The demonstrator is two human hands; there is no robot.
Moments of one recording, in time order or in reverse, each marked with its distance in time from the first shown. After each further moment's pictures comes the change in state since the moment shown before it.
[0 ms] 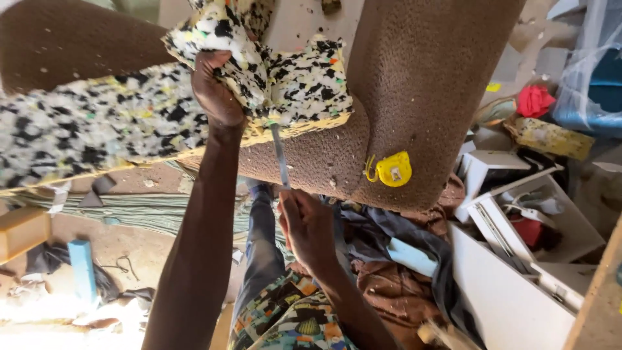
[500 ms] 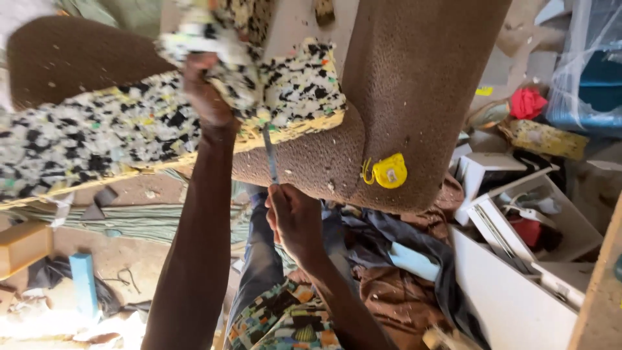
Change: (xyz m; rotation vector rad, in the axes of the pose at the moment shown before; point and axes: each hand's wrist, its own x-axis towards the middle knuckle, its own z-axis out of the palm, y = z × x) left_hand 0.003 -0.016 -0.012 -0.060 0.066 -0.163; right_hand 0.013 -0.011 0.018 -0.005 0.006 0.167
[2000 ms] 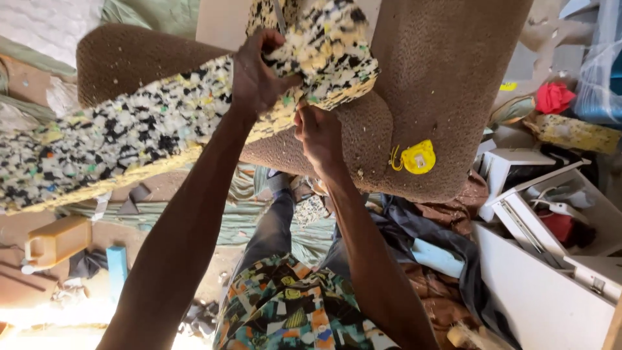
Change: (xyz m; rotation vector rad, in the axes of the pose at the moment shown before) left_hand 0.048 0.077 -0.004 0.307 -0.690 0.106; right_hand 0.117 0.008 0.020 0.064 0.108 -0.072
